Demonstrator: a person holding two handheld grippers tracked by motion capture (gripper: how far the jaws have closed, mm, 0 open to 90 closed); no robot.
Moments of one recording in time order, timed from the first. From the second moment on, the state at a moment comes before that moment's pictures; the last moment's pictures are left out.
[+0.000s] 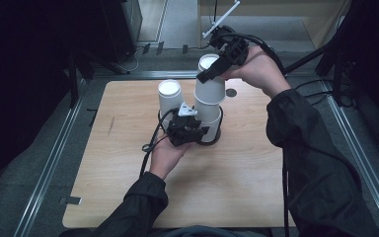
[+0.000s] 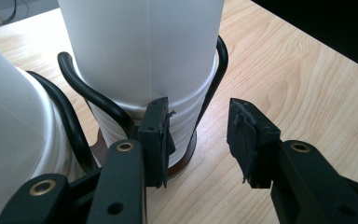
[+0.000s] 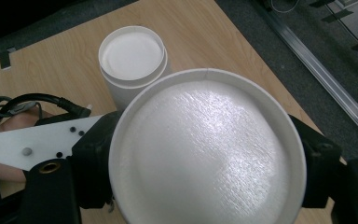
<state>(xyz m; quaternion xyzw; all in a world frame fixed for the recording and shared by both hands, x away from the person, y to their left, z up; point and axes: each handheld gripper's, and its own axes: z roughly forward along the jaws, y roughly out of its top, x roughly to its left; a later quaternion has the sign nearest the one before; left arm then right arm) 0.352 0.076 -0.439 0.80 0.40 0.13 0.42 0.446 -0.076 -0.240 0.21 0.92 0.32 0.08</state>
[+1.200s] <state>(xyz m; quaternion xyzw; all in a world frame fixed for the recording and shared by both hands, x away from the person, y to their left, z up) 0.335 0.103 -0.419 0.83 0.33 0.08 0.45 0.402 -0.145 -0.224 0.21 0.93 0.30 0.09</state>
